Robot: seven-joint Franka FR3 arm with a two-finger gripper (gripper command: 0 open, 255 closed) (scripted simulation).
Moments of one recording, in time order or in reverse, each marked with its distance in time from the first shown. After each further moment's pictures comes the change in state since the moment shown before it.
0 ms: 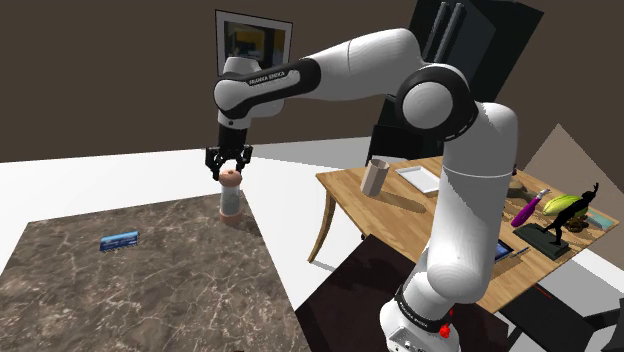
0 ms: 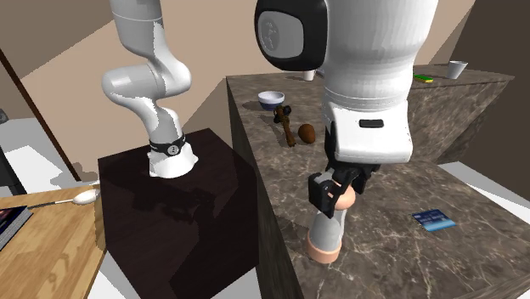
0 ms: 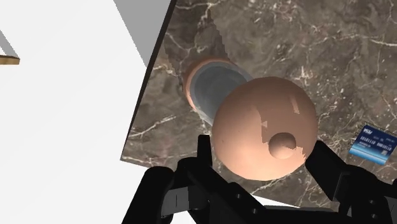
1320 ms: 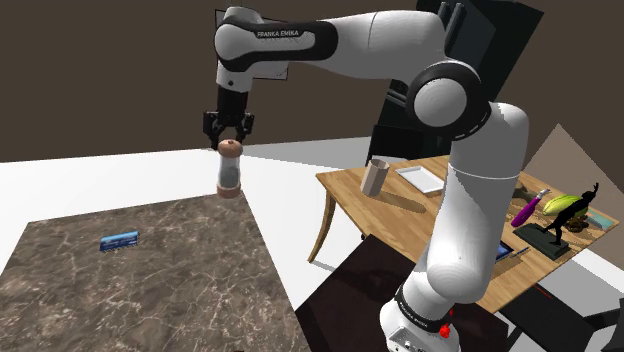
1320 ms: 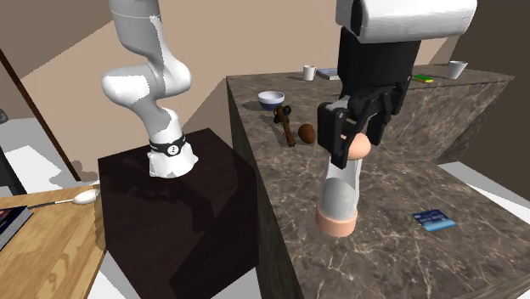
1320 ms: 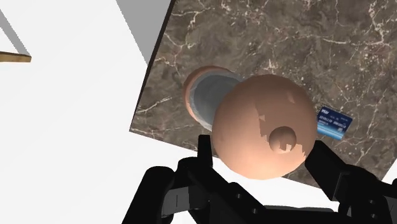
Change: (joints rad) arm -0.004 -0.054 -0.002 0.189 -0.010 -0.240 0.037
